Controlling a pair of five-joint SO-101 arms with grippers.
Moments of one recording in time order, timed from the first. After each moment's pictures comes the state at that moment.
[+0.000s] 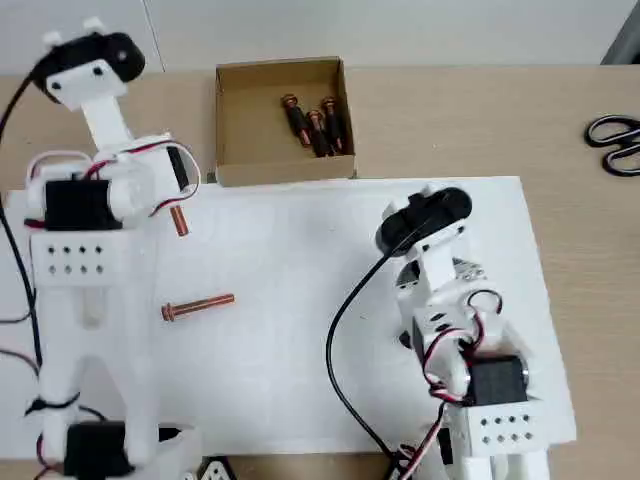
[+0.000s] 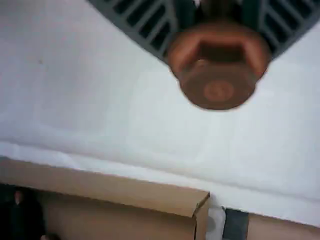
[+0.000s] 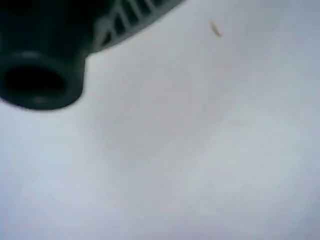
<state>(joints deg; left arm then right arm) -4.0 -17.7 -2.4 83.0 21.5 -10.2 -68.7 60.5 59.3 13.9</state>
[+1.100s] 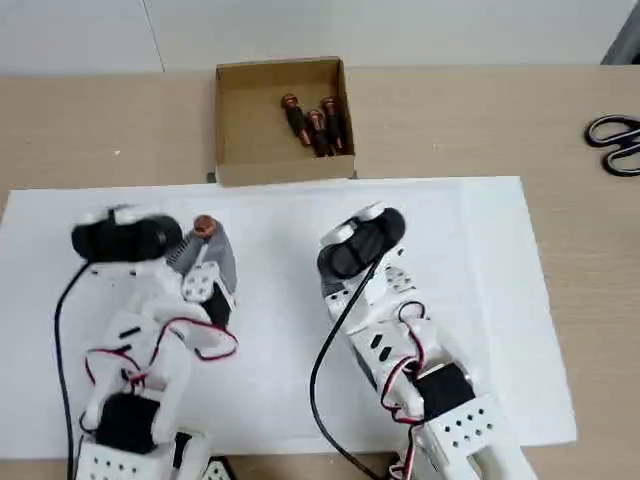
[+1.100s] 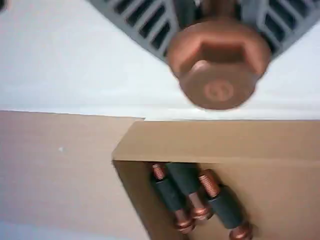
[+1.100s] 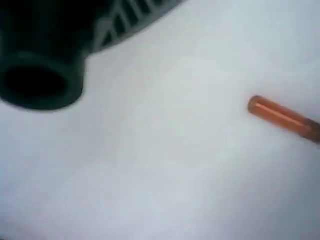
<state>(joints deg) 9.3 -88.7 72.0 46.0 22.1 -30.4 -69.6 77.2 30.6 1.2</state>
